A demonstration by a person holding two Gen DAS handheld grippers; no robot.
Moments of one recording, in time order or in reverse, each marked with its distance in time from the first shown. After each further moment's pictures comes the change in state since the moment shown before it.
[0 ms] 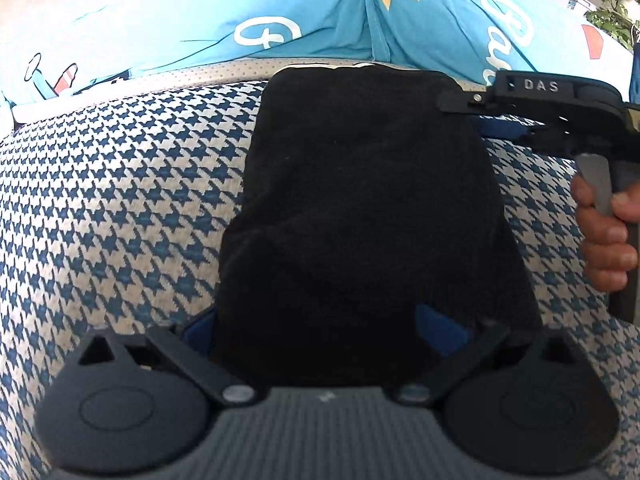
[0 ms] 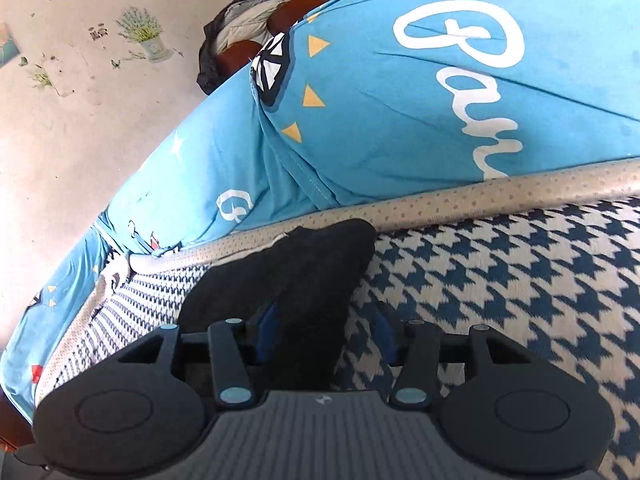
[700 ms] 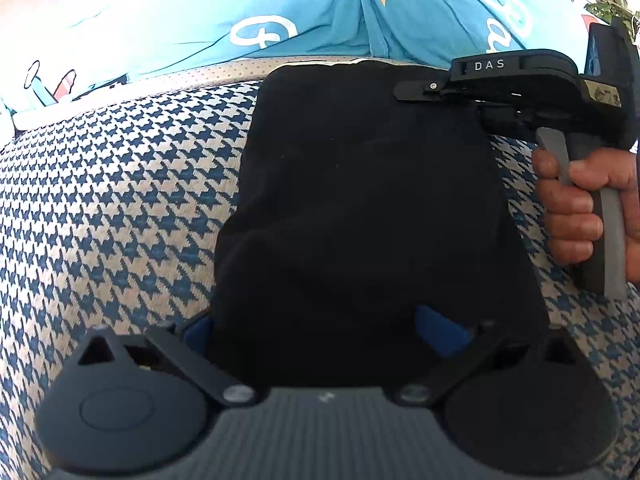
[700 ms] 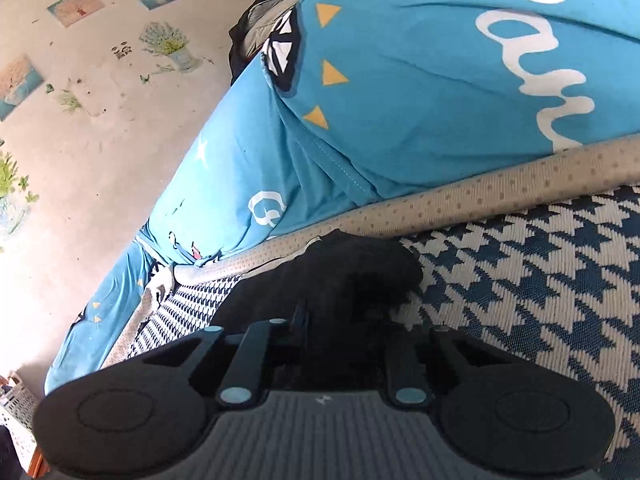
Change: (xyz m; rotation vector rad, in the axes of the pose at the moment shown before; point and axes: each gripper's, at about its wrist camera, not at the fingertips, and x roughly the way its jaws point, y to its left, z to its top) left arm 0.003 -0.007 0.001 0.007 0.003 0.014; right arm 0.040 -0.007 0.006 0.061 0.016 0.158
